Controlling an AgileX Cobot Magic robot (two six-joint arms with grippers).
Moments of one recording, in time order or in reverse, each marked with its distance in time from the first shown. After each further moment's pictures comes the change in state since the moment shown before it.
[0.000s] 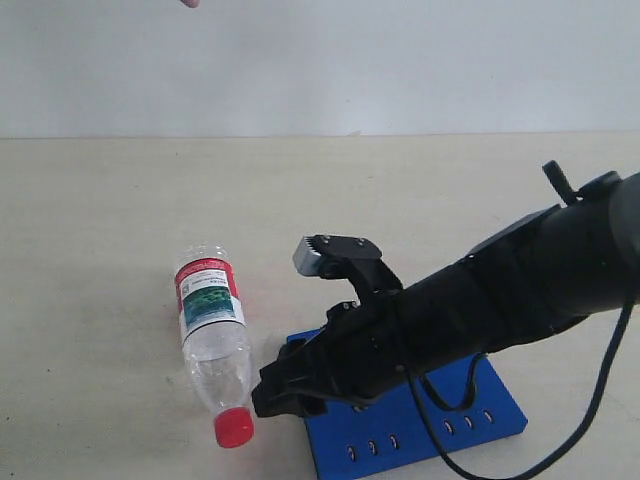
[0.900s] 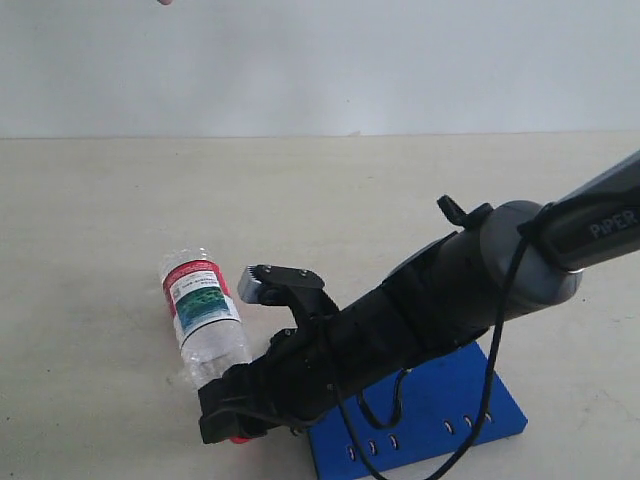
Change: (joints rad) left arm 0.000 -0.003 0.006 -0.013 -0.018 -0.022; right arm 0.100 0.204 -0.146 0.032 0.010 0.079
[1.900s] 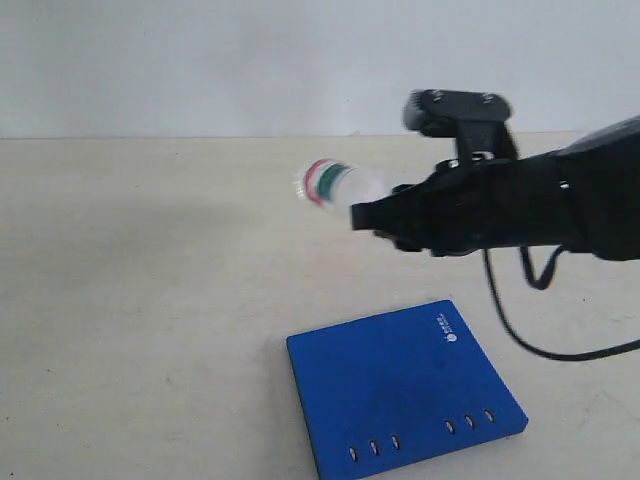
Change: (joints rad) left arm 0.000 0.000 0.000 -0.001 0.004 0.000; right arm -0.242 -0.460 0.124 -0.106 -0.530 0.019
